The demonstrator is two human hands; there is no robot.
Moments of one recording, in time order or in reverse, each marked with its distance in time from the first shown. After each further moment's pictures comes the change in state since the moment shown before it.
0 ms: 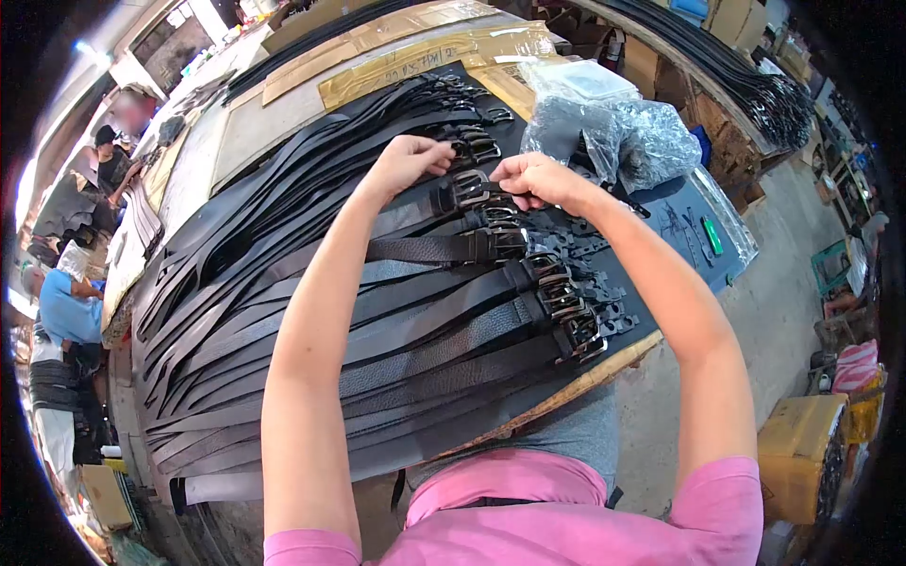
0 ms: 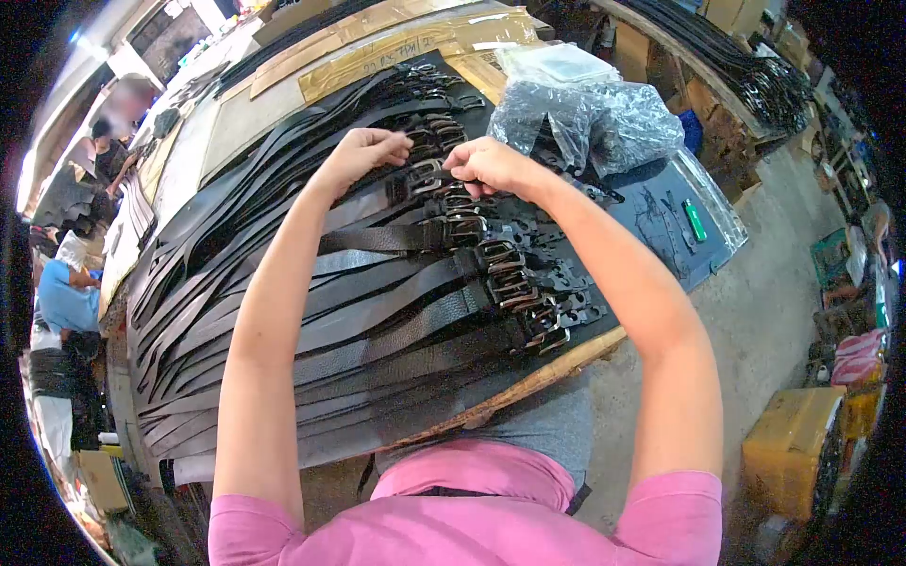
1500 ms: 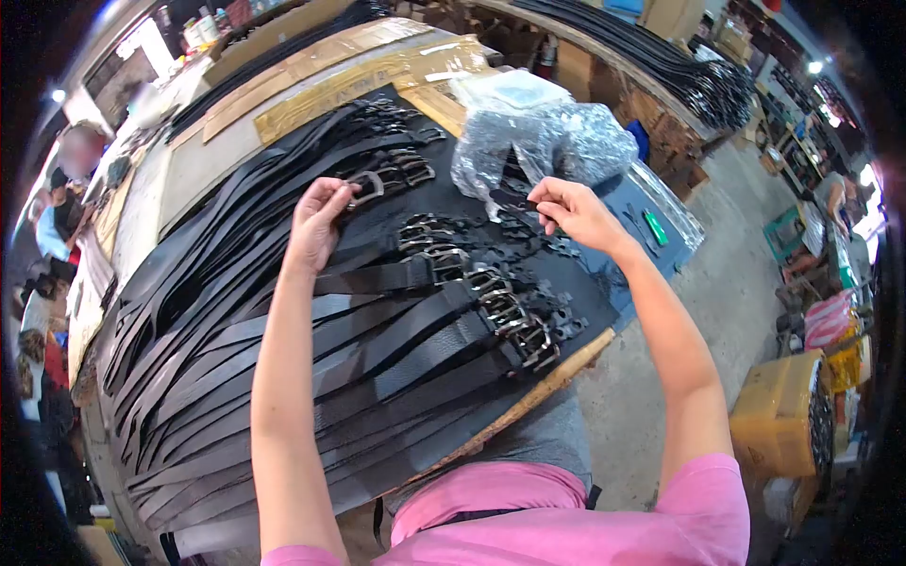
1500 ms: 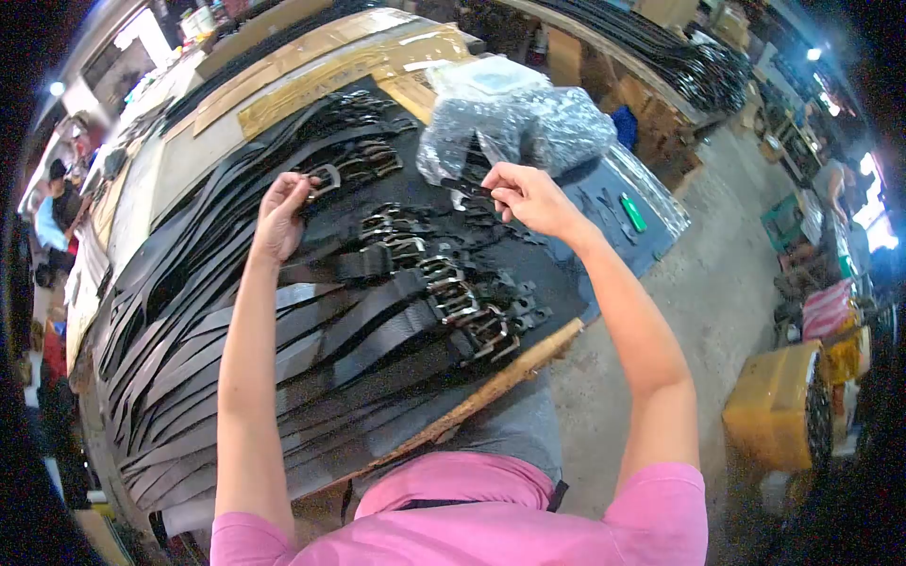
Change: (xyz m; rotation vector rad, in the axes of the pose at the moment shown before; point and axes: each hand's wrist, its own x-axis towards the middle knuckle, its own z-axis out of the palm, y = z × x) left_hand -0.028 -0.040 0.002 -0.665 0.136 0.311; right_hand -0.101 0.052 -0.062 -0.121 0.304 -0.187
